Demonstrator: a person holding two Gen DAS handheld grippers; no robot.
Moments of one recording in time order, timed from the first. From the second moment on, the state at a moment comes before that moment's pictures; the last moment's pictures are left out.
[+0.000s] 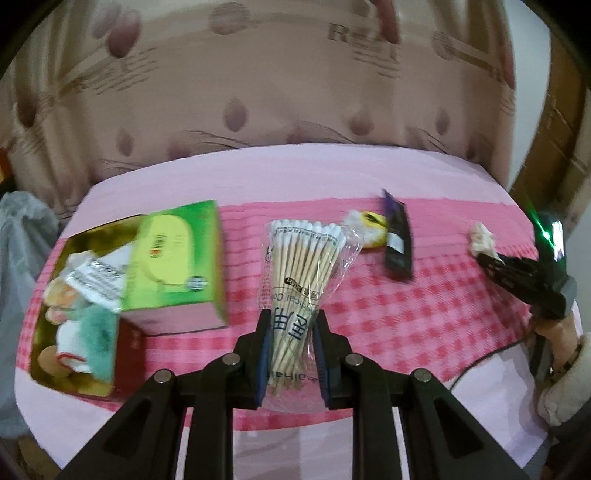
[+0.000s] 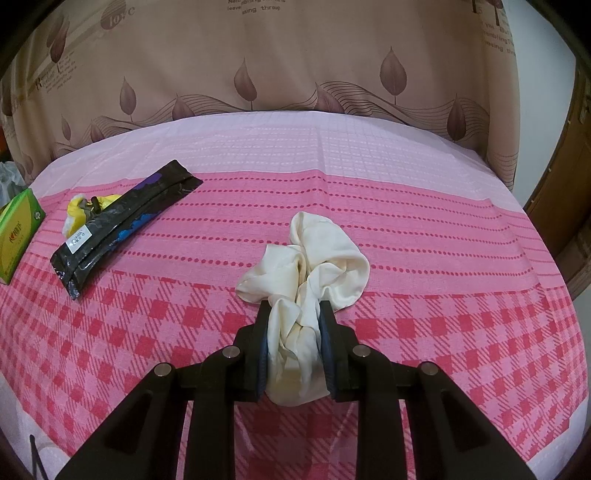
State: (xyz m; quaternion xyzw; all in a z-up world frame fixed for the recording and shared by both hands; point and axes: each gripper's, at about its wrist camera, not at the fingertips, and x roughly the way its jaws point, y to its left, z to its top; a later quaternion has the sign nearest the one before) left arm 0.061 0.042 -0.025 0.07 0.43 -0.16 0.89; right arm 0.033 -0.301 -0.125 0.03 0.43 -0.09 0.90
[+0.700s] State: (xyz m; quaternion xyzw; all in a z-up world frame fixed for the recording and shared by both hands) left arm 0.108 0.198 -0.034 0.04 0.45 0.01 0.89; right arm 0.033 -0.300 -0.126 0.03 0.43 -0.09 0.90
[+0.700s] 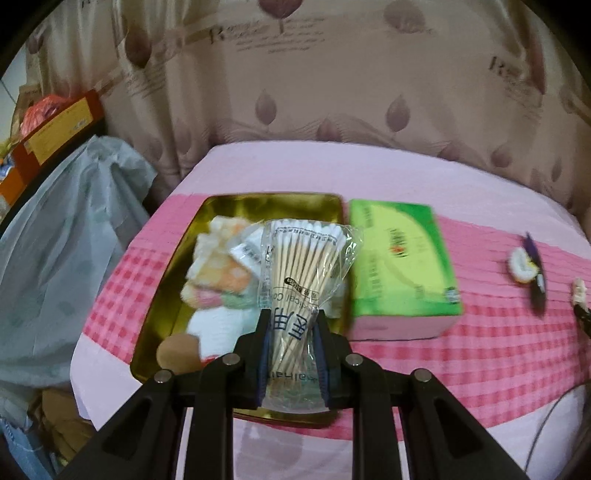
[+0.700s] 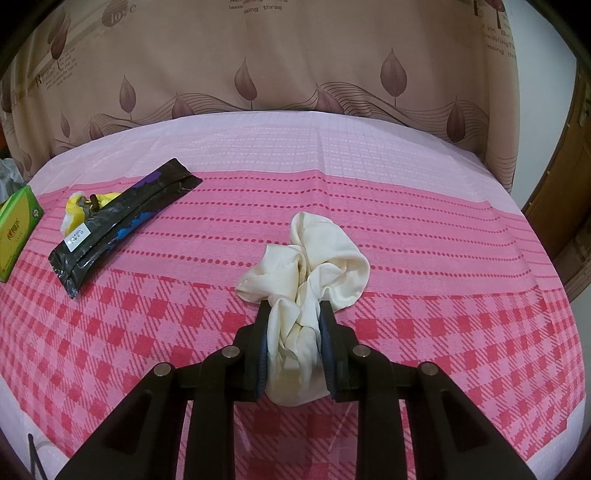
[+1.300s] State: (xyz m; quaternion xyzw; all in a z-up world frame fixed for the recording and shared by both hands) left arm 0.122 0.226 -0.068 0.02 0.47 0.04 0.88; right arm 0.033 -0.300 -0.127 0.03 0.43 -0.09 0.90
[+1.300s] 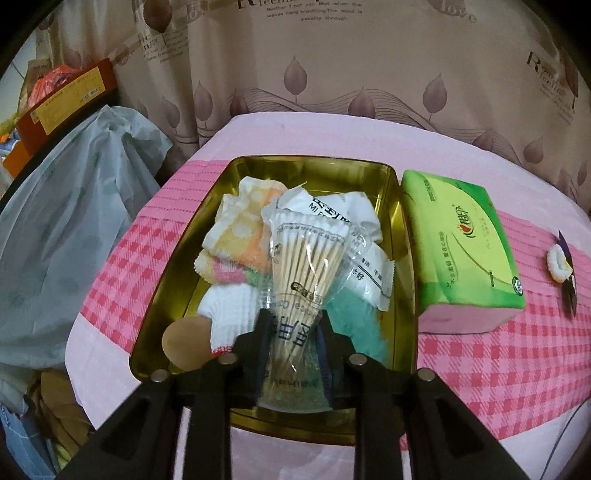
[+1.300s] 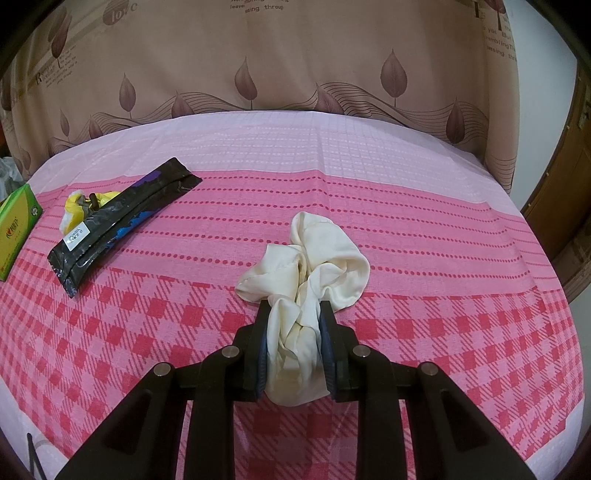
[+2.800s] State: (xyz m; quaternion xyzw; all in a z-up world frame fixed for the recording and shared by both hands) left arm 0.062 0.251 -0.035 0.01 0.43 0.09 0.90; right arm 0.036 -0.299 -0.125 0.03 0.43 -0.10 0.90
